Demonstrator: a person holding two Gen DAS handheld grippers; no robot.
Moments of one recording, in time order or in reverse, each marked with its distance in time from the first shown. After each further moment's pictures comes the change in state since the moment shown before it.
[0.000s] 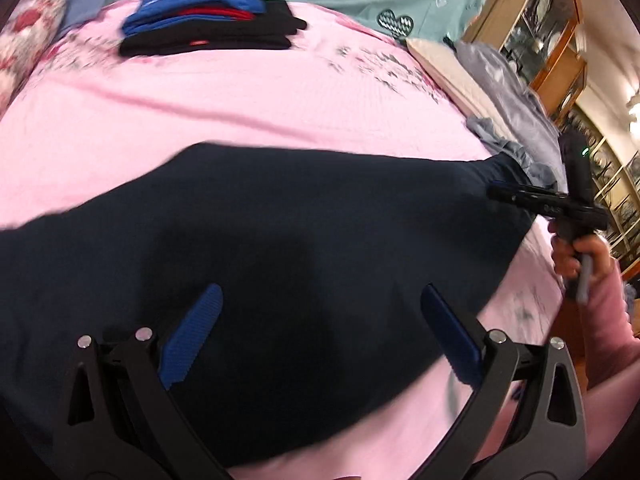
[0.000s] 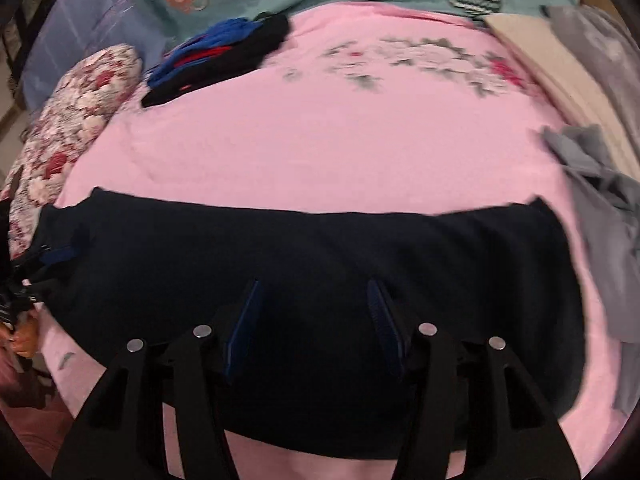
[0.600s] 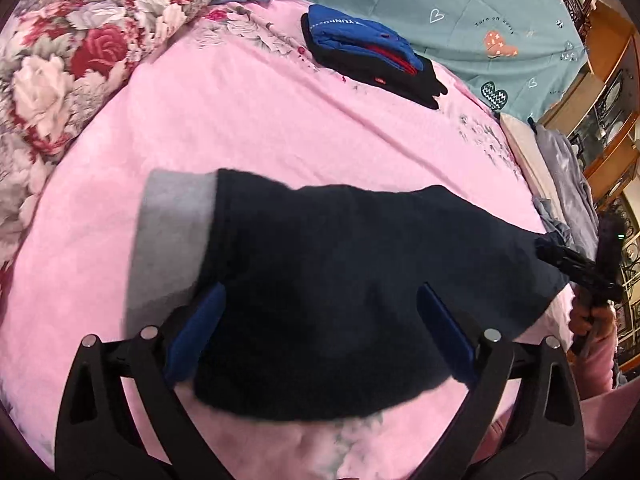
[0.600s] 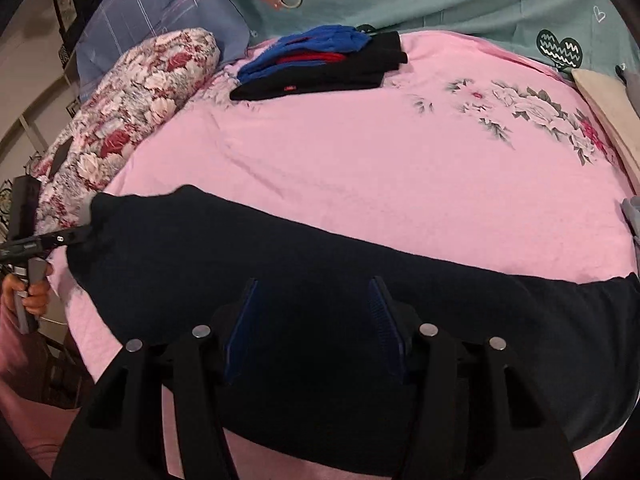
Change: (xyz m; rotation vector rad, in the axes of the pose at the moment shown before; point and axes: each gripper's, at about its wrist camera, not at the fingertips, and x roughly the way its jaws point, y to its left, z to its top) left arm -0.099 0.131 -0.024 -0.283 -0.096 0.144; right arm 0.036 0.167 0.024 -0.172 0.006 0.180
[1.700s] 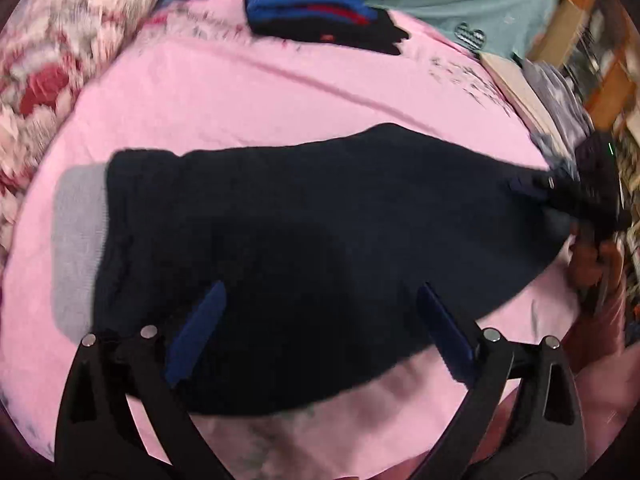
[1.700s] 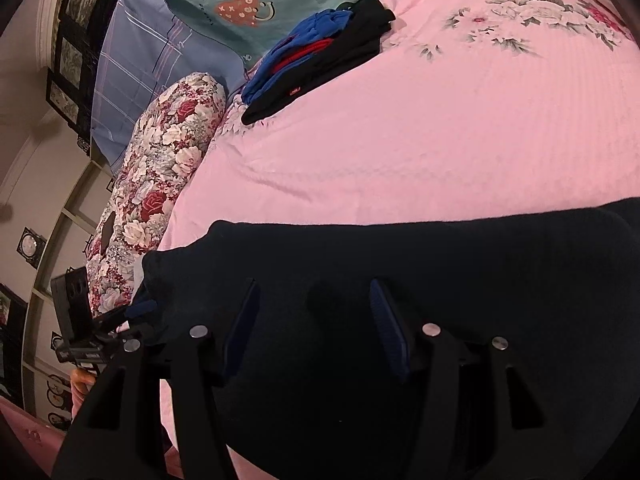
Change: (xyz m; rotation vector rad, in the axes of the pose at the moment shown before) left arm 0.026 -0.072 -0.028 0.235 0.070 0.094; right arm 0.016 -0.020 -0.018 0.278 -0.048 0.353
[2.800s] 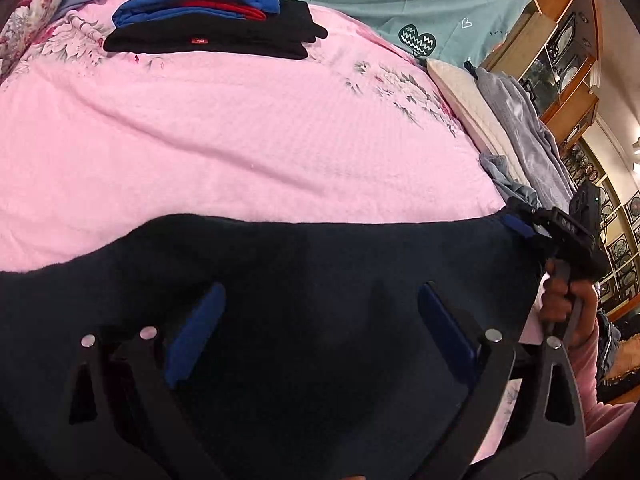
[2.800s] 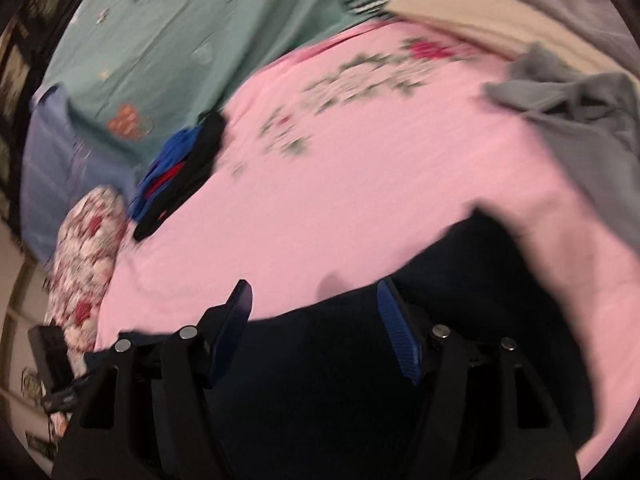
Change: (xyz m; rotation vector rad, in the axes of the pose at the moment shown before) left arm 0.092 -0.090 0.085 -0.042 -0.009 -0.266; right arm -0.147 -0.143 0.027 0.279 -0.334 -0.346
